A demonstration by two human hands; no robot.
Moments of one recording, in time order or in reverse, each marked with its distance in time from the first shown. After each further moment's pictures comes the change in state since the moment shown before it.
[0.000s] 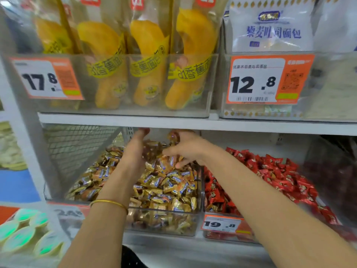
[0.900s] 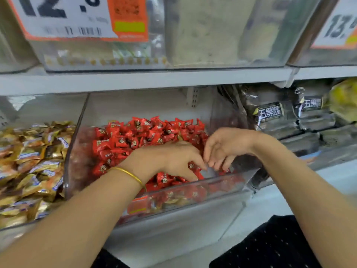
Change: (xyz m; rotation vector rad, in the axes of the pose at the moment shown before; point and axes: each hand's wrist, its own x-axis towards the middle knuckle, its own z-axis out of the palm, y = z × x) left_hand -0.063 -0.084 0.243 1.395 -1.410 0.751; right_hand -0.139 0.176 -0.200 -0.283 -0.064 0.446
